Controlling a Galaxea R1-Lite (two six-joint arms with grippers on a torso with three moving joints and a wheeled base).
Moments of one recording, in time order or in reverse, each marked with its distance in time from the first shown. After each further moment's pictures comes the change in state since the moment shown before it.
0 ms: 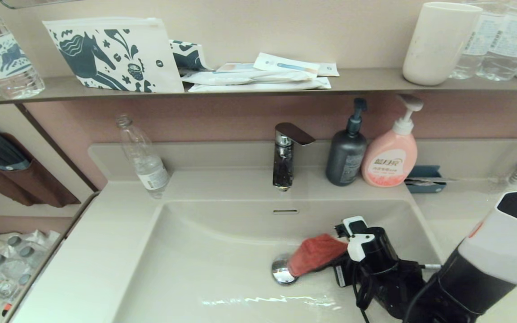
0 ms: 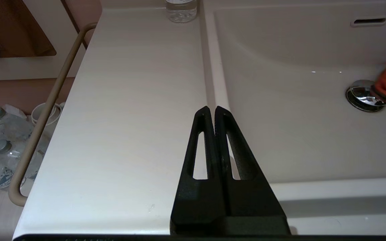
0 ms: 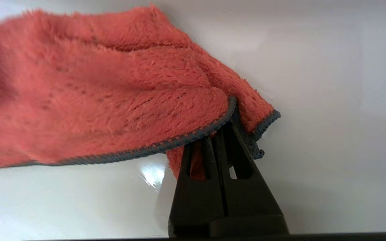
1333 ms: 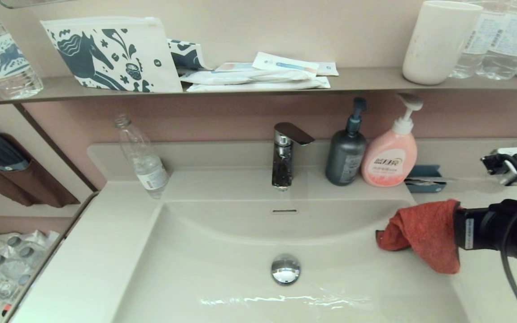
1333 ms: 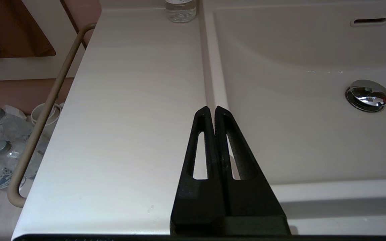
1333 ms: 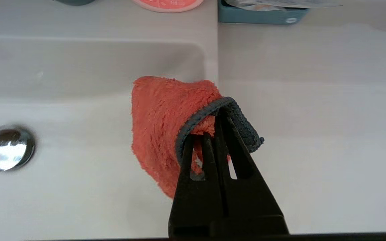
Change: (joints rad) left arm 0.000 0.000 0.000 0.000 0.000 0.000; right arm -0.225 -0.792 -0.074 0.617 0.064 -0.046
